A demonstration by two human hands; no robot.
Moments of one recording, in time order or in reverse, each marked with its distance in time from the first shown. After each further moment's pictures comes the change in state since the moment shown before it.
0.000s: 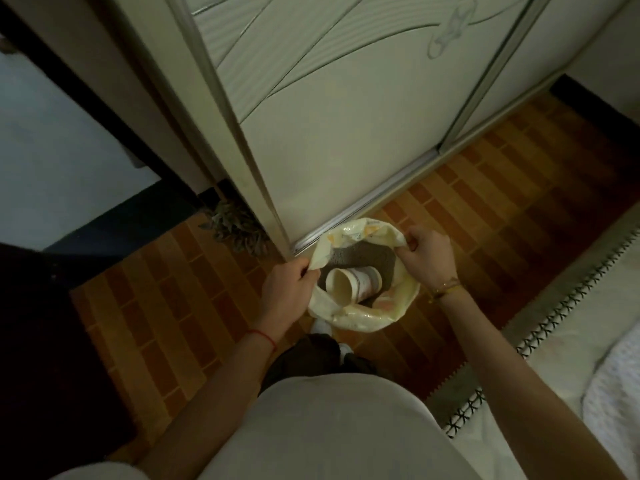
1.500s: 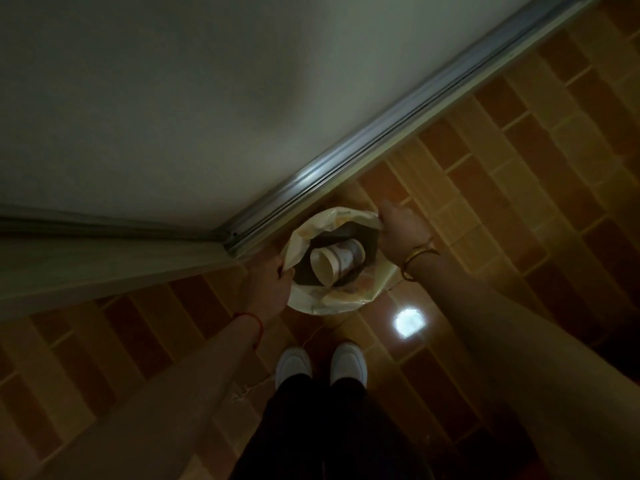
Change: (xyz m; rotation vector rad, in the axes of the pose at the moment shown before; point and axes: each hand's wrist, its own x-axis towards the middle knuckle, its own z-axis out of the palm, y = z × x) left_hand 0.406 -0.331 0.382 0.057 -0.186 -0.289; right_hand 0.321 0.314 0.468 -0.275 -0.426 -0.029
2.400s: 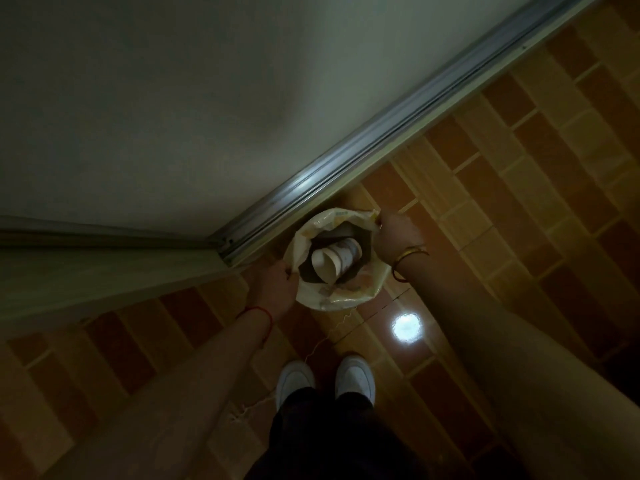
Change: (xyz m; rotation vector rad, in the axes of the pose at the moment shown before) left_hand 0.043 -0.019 0.022 0.035 -0.112 -0.101; right_hand 0.032 -0.006 0.046 0.105 -0.044 0.192
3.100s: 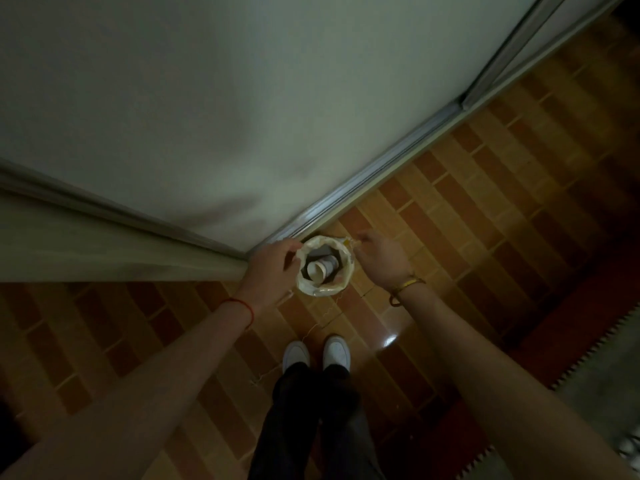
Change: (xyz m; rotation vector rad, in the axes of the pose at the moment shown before) left_hand -0.252 0.141 -0.176 0.079 0.156 0.491; right_hand -0.240 -0.074 -0.227 0.254 0.066 -0.141
